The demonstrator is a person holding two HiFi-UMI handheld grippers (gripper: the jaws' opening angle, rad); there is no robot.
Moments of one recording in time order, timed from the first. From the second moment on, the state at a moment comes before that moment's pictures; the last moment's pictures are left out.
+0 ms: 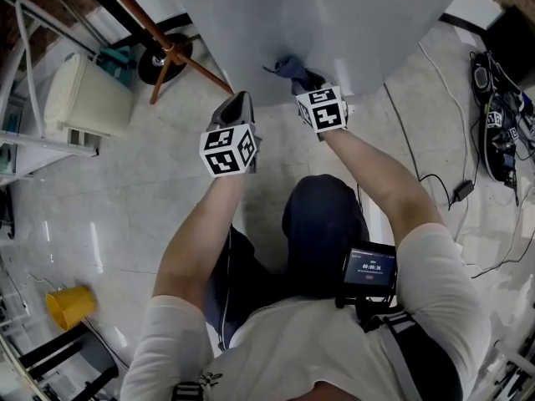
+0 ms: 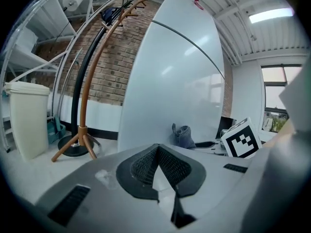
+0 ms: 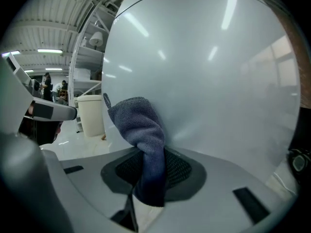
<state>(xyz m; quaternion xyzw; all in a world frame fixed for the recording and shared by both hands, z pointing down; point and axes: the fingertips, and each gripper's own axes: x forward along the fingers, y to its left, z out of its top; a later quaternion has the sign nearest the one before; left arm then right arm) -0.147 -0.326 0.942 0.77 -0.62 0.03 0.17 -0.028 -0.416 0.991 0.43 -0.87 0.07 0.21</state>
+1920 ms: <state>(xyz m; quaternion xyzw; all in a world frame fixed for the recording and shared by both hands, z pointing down) -0.019 -0.389 0.836 0.84 -0.52 0.04 0.16 0.232 -0.435 0.885 0.59 -0.77 0.14 0.18</state>
